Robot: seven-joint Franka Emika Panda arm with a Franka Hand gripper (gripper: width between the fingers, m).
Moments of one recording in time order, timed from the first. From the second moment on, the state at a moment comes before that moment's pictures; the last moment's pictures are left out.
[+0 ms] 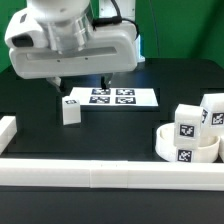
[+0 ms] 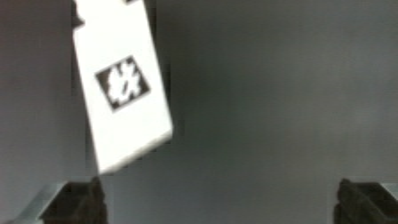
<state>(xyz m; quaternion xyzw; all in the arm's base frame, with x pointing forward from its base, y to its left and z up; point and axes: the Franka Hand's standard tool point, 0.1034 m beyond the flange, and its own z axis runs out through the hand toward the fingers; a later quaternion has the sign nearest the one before) 0.491 -0.086 0.072 -0.96 0.04 0.27 0.08</state>
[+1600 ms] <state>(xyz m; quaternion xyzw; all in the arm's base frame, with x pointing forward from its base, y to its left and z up) 0.476 -0.124 0.058 -0.95 -0.03 0.30 0.04</state>
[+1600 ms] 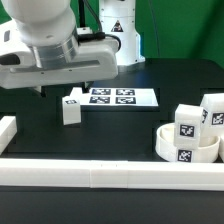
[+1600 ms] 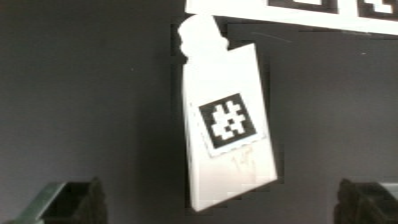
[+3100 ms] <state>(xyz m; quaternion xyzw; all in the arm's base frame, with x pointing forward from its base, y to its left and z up) 0.465 -0.121 0.042 -0.90 0.00 0.44 0.03</state>
